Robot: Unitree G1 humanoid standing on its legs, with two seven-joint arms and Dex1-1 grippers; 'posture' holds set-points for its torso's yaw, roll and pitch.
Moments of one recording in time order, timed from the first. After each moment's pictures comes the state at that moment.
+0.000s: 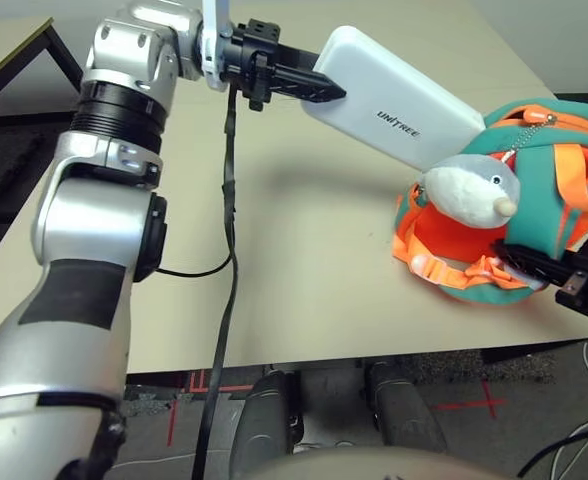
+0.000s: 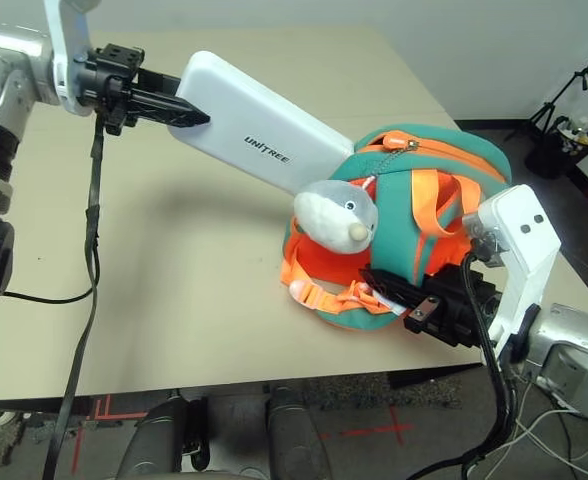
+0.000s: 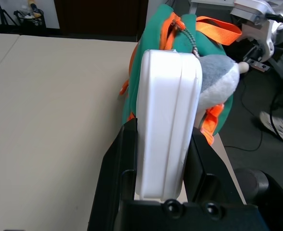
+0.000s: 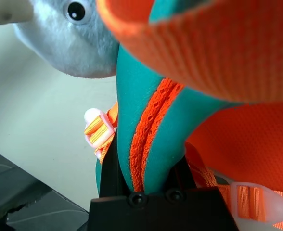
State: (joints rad) left arm -1.42 0.58 -0.21 0.74 -0.38 0.51 -1.61; right arm 0.22 -1.15 -0.65 -0.70 1.38 0.93 0.35
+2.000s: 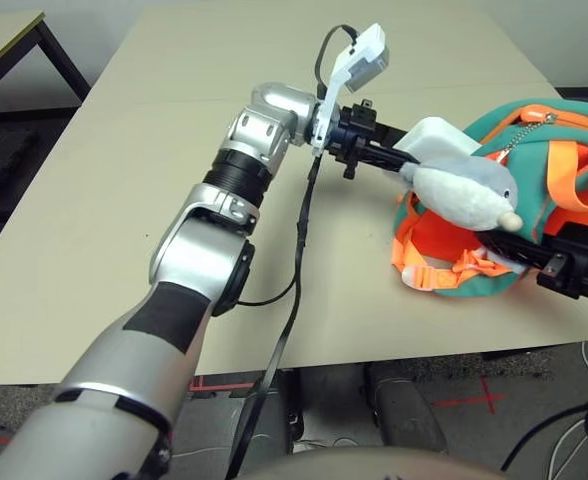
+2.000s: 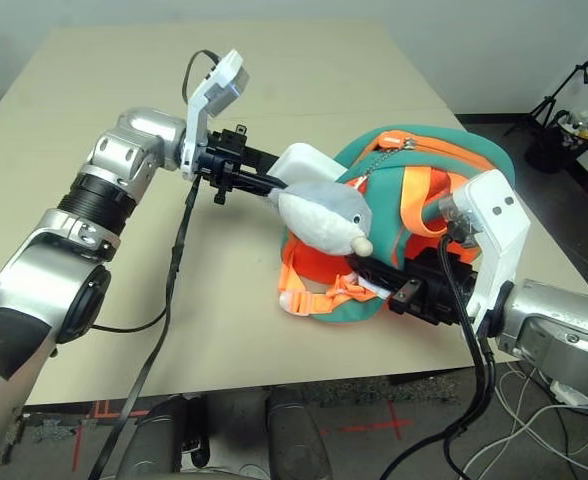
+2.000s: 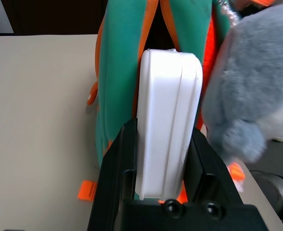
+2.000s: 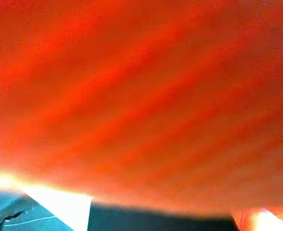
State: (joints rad) left arm -1.29 0.16 -0.21 0.85 -0.19 0.21 -1.47; right arm 0.03 -1.07 -0.50 -0.67 1.28 0.98 0.38
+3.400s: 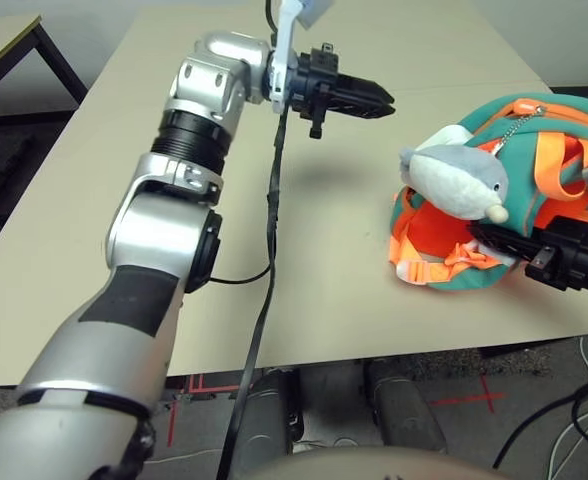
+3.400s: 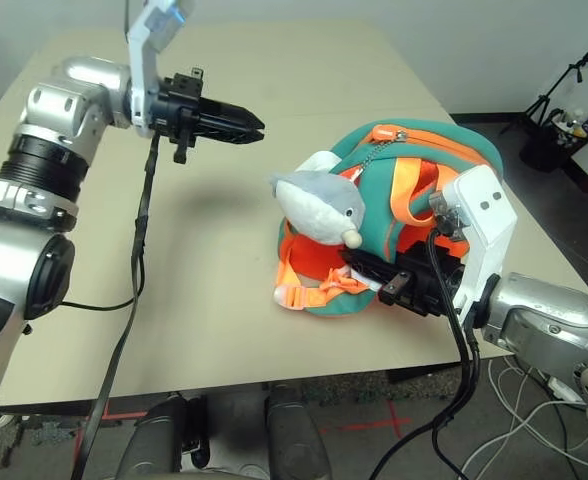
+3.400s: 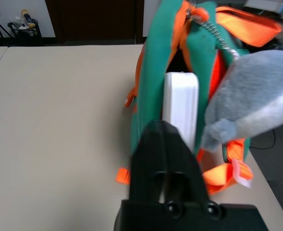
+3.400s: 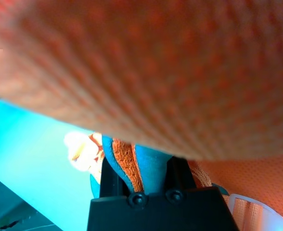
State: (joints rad) left arm -1.45 0.29 -0.13 0.97 -0.19 0.24 -1.46; right arm -0.02 -1.04 -0.45 -0.66 1.23 0.98 0.38
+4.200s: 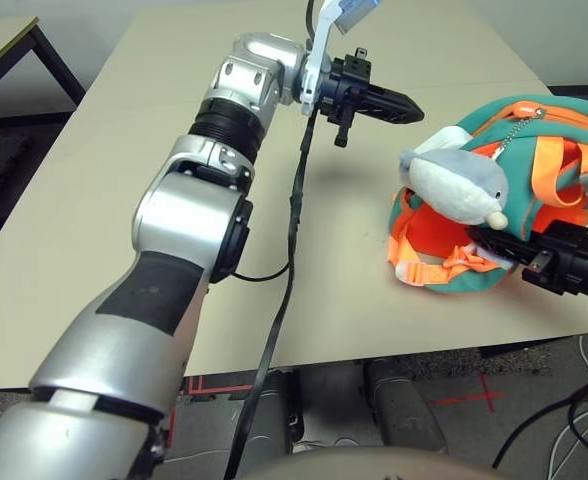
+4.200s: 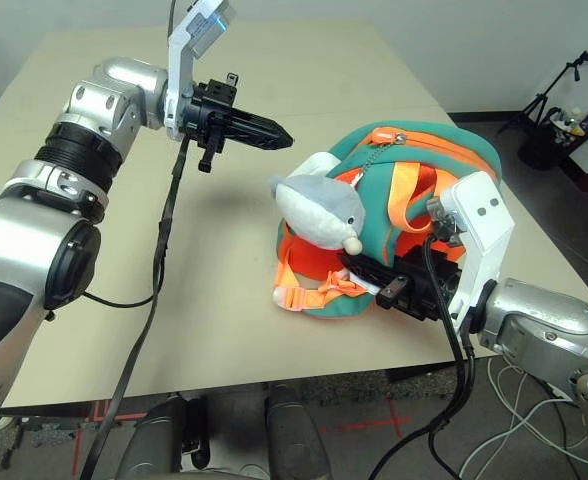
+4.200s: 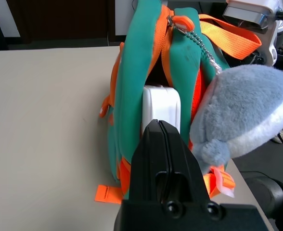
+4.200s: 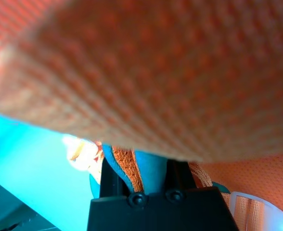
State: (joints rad) left arm -1.53 0.23 -0.12 1.10 -0.15 0.22 -1.56; right arm 0.00 -1.01 -0.46 -0.68 1.23 0.97 0.36
